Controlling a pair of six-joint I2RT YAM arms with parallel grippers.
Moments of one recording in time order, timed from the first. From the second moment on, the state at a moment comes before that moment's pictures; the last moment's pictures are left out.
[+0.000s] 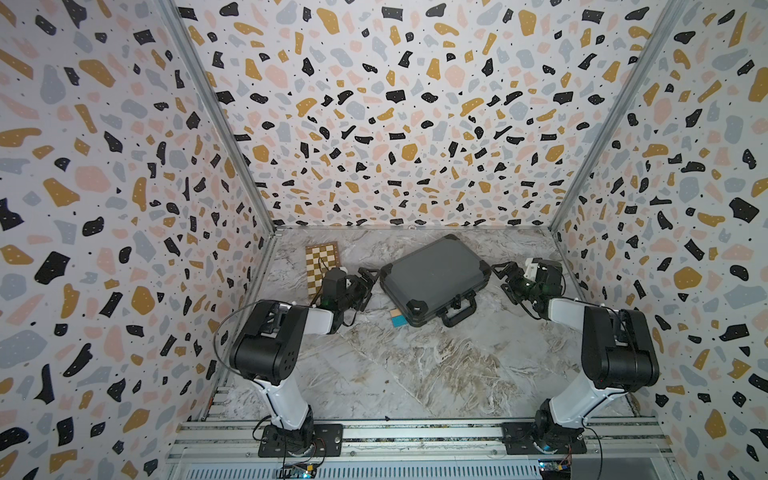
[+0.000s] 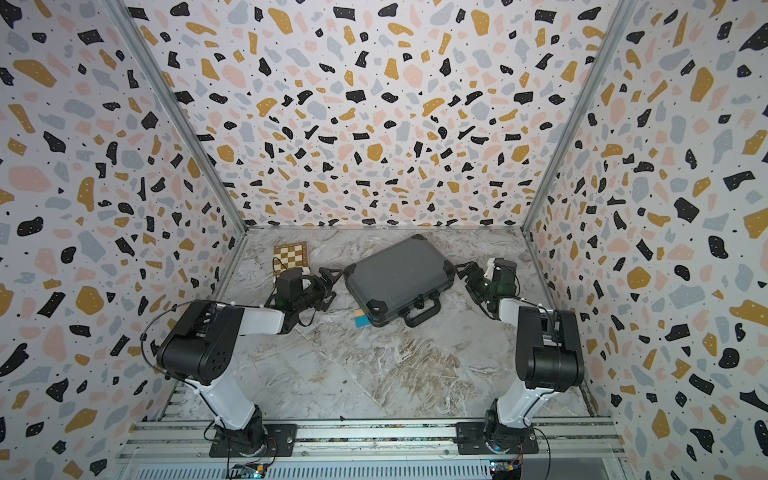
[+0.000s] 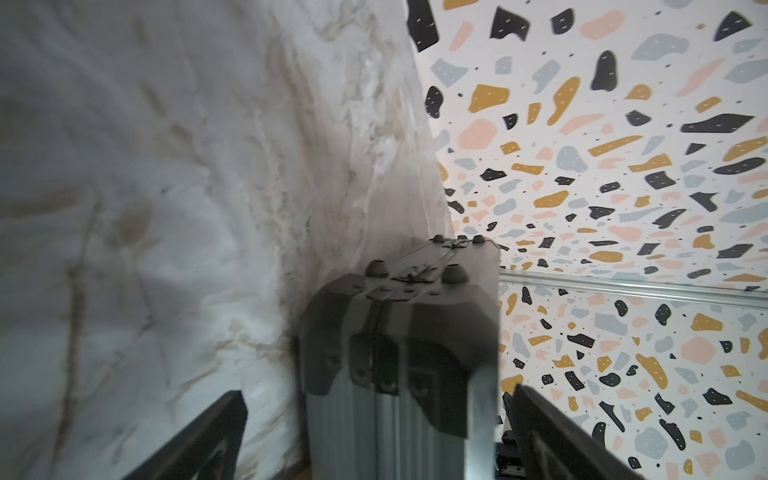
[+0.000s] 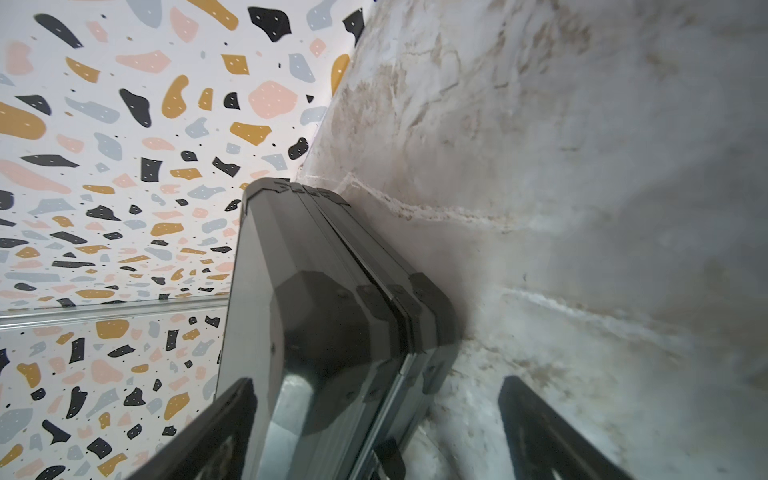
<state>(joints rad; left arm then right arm) -0.23 1.80 0.69 0.66 0.42 -1.27 -0.07 1.68 0.80 0.29 -0.54 0.90</state>
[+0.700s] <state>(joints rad) -0.34 1.99 0.79 0.87 0.32 -1.48 -0.07 1.68 0.78 0.27 -0.54 0.89</state>
